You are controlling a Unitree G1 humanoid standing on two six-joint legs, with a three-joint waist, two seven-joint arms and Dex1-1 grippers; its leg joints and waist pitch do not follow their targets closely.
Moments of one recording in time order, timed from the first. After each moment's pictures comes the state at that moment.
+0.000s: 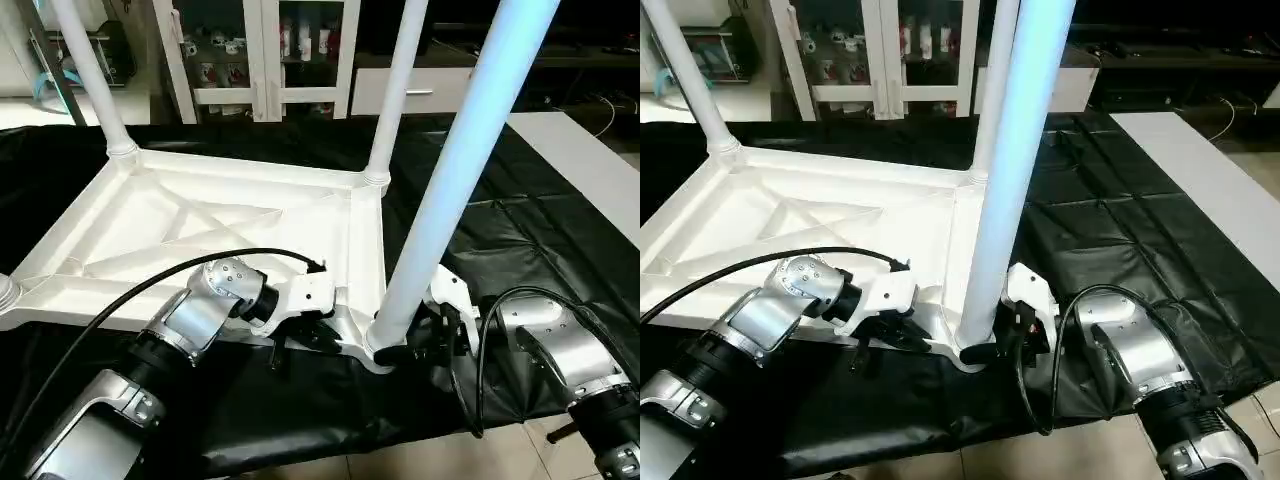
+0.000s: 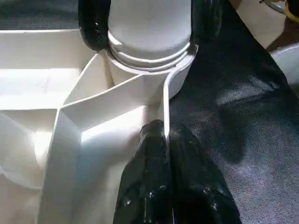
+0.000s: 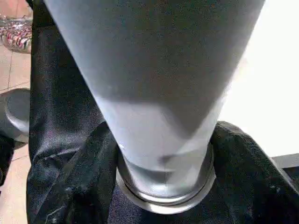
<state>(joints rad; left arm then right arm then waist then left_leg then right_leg) -0.61 0.38 -0.49 0.42 0.08 0.15 -1.34 -0.37 -0.53 0.28 0.32 0.22 0.16 1.29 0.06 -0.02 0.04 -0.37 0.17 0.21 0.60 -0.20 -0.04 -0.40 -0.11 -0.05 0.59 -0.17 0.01</state>
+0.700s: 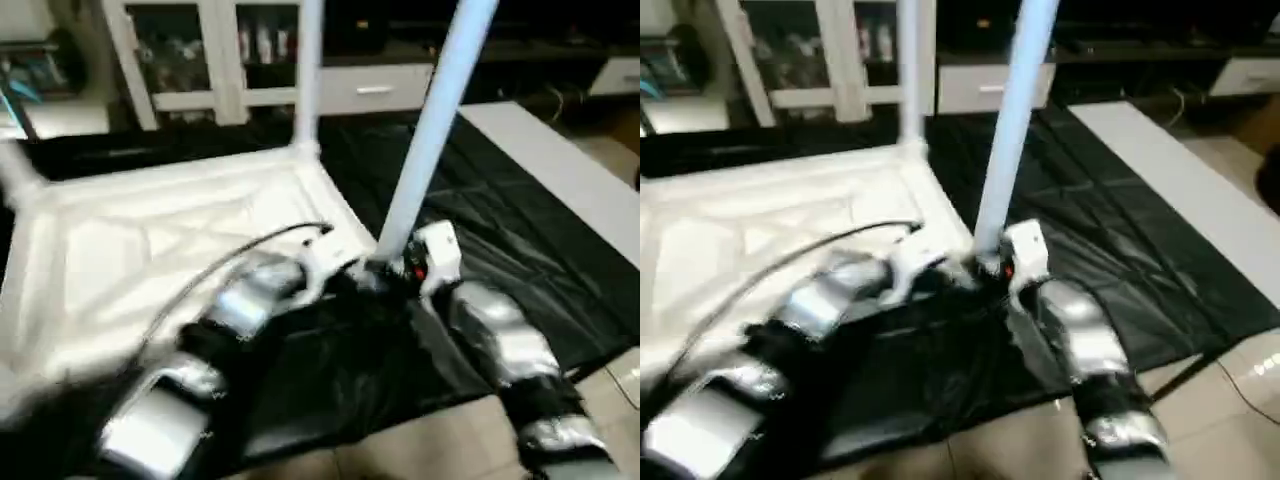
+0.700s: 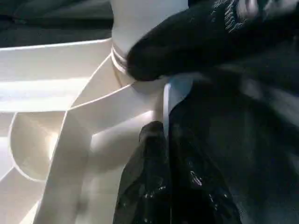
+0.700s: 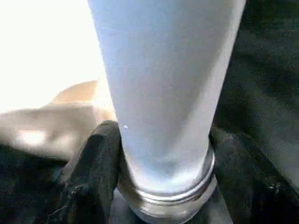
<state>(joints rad) -0.76 0.04 -0.33 0.77 0.15 0.28 -0.59 -0.51 -0.12 0.02 0.62 0.14 0.16 0.30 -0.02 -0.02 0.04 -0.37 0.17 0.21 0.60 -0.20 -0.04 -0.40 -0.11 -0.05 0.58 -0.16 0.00</state>
